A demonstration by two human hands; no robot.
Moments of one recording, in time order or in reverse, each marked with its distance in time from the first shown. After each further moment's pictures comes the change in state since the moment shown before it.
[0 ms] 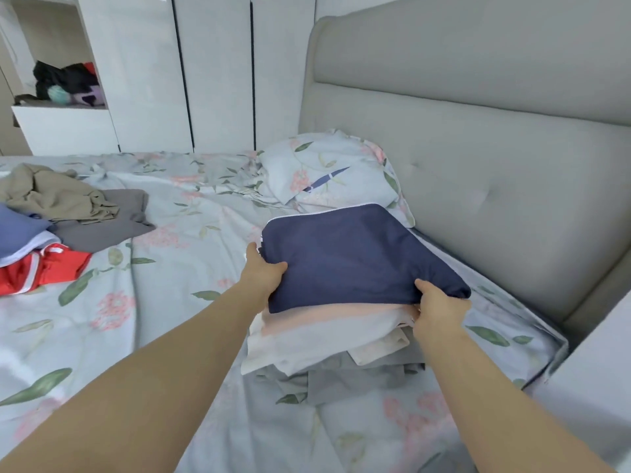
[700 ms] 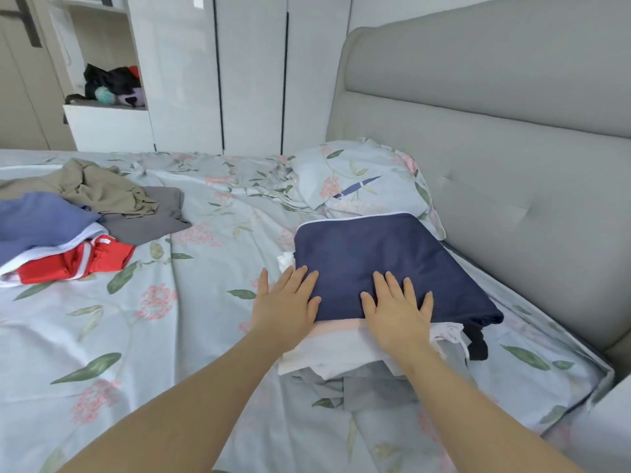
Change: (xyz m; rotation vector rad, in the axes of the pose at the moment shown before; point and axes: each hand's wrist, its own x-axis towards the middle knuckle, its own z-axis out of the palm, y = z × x) left_hand -0.025 -0.047 -0.035 1.406 0.012 0.534; right_hand -0.060 0.045 0.043 -1.807 -0.507 -0.762
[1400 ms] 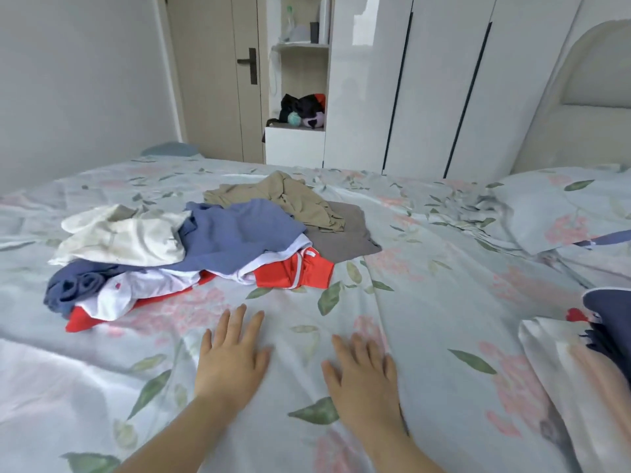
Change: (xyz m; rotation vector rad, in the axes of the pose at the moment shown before) left_hand -0.133 -0.364 0.066 -0.003 0.103 -0.626; right_hand -0.026 -0.344 0.160 0.132 -0.164 -0.556
